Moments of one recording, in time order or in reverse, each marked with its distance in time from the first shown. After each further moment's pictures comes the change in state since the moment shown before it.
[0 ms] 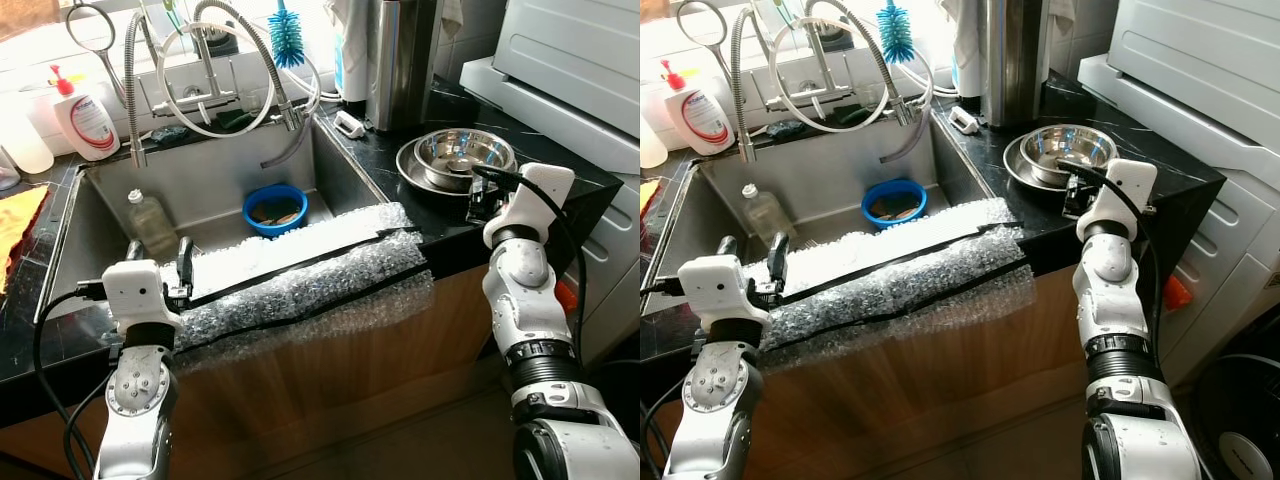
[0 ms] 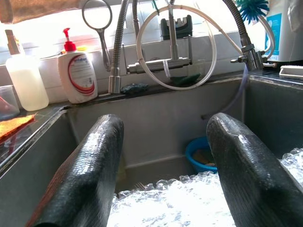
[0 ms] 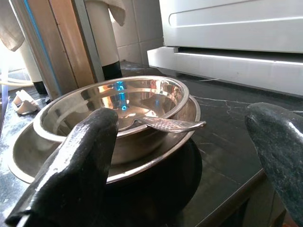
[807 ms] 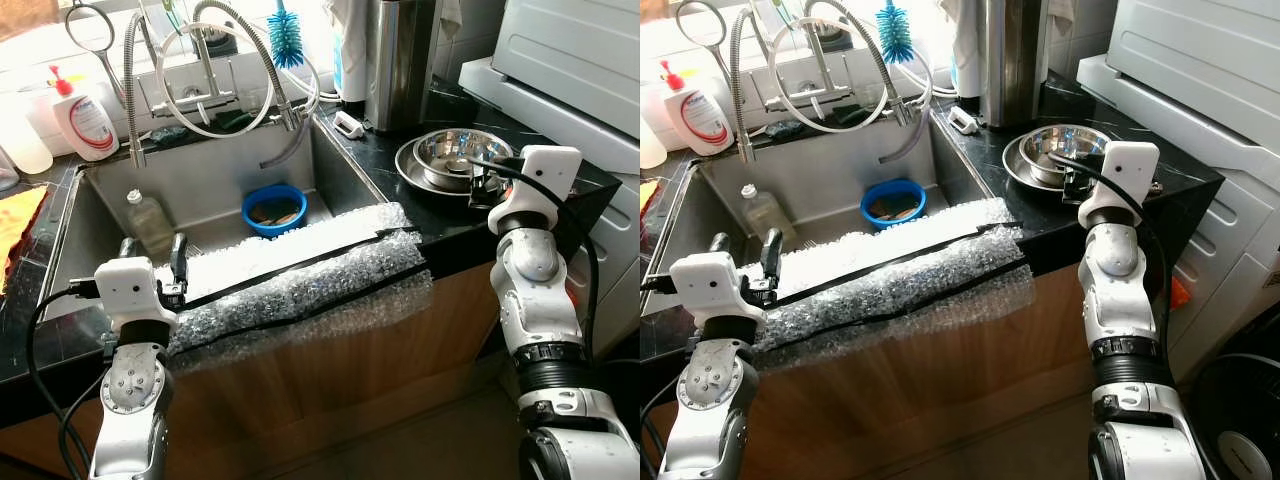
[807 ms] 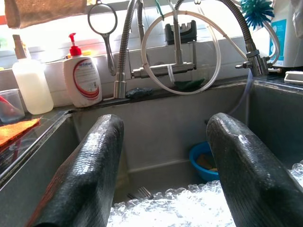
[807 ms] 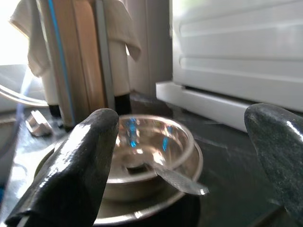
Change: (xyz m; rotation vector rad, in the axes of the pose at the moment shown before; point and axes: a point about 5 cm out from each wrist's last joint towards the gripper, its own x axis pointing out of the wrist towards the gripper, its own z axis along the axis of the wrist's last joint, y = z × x) left arm 0.003 0.005 0.003 0.002 -0.015 0.013; right arm -0.003 -0.001 0.023 -0.085 -0.114 0.039
